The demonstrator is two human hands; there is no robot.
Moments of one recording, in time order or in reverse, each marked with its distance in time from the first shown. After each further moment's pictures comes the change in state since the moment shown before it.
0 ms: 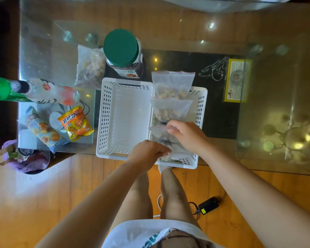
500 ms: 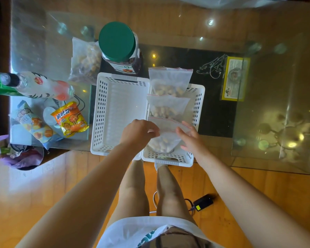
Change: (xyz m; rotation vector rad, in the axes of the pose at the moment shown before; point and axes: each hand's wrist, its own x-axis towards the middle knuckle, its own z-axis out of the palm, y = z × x) left_hand 0.029 -0.003 -0.023 -0.112 0.224 -0.181; right_hand -0.017 0.025 0.021 0.841 0.086 0.448
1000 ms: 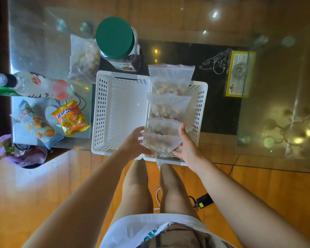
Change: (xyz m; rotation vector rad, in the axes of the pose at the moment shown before) left_hand -0.006 -0.038 0.023 -0.679 -0.216 -0.416; right_hand 0.001 0.014 0.022 0.313 -0.083 0.142
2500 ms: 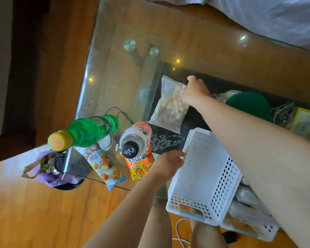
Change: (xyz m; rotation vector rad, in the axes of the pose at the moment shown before) left_hand 0.055 0.034 -0.208 0.056 -0.103 0.147; right_hand 0.216 -0.215 0.306 -1.451 0.458 -0.297
